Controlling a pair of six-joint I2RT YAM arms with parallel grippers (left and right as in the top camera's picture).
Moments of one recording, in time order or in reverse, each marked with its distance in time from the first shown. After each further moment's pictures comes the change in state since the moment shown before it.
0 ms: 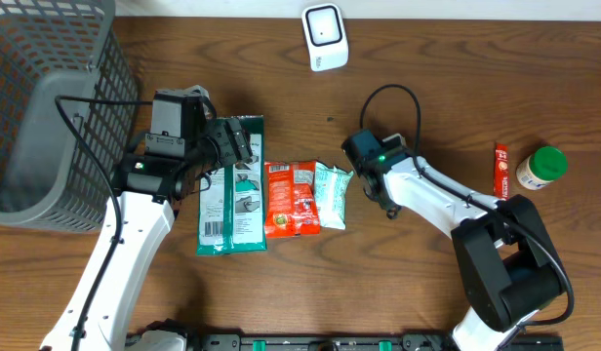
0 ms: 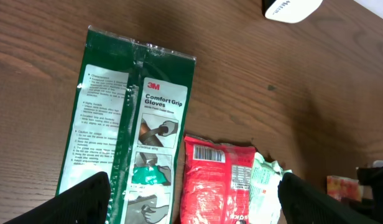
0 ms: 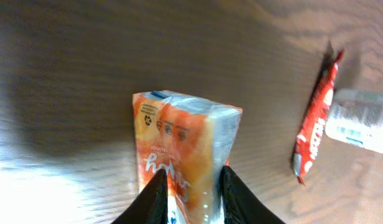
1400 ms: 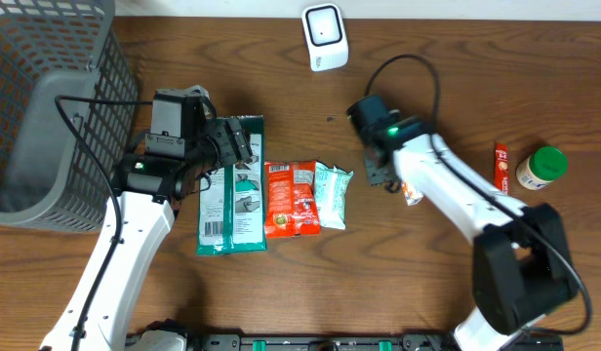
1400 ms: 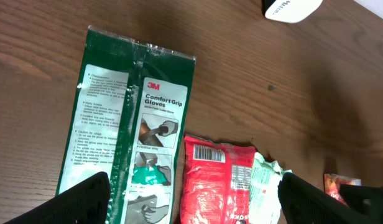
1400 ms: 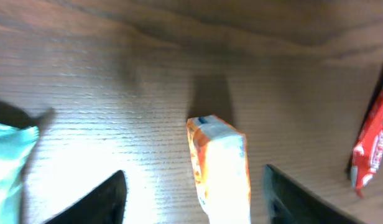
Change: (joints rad) left arm 0.000 0.000 0.000 0.000 0.000 0.000; right arm -0.069 -0.044 0.196 -0.117 -0.292 0.061
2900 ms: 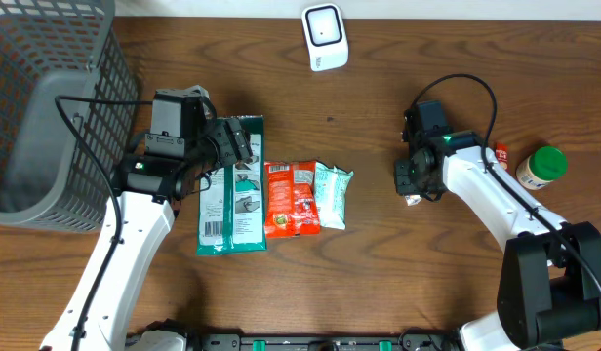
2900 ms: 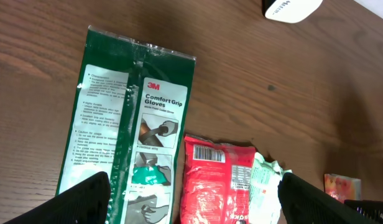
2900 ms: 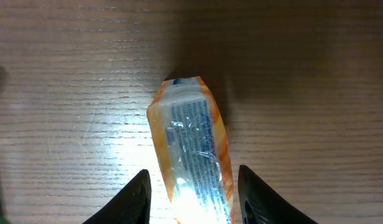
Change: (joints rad) left arm 0.000 0.000 0.000 0.000 0.000 0.000; right arm -0.201 -0.093 -0.200 0.114 -0.265 -0.098
